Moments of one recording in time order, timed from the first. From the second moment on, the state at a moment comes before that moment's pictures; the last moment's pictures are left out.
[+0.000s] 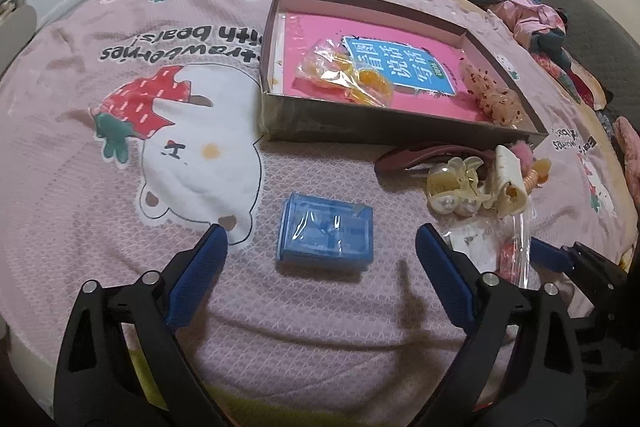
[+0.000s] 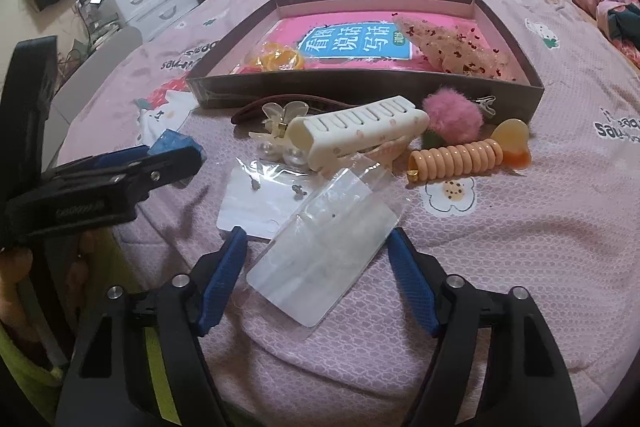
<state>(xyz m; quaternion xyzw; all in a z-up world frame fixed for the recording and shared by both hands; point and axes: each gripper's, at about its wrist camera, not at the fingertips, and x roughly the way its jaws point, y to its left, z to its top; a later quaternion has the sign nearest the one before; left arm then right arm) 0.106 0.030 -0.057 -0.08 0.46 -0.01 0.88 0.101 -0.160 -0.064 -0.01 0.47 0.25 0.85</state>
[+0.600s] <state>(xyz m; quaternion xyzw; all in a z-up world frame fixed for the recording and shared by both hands) 0.112 0.017 -0.061 -0.05 0.47 -0.02 0.88 0.097 -0.203 -0.061 0.00 0.47 0.23 0.85</state>
